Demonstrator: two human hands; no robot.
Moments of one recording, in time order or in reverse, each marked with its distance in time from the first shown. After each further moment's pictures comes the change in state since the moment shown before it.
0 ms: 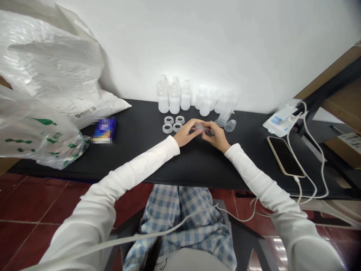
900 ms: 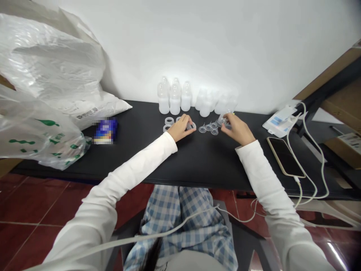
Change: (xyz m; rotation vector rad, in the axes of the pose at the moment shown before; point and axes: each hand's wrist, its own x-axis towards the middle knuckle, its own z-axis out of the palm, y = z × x) left_hand 0.006 -0.007 -0.034 0.560 0.018 -0.054; right_hand 0.009 0.012 -0.082 -0.520 -0.198 0.217
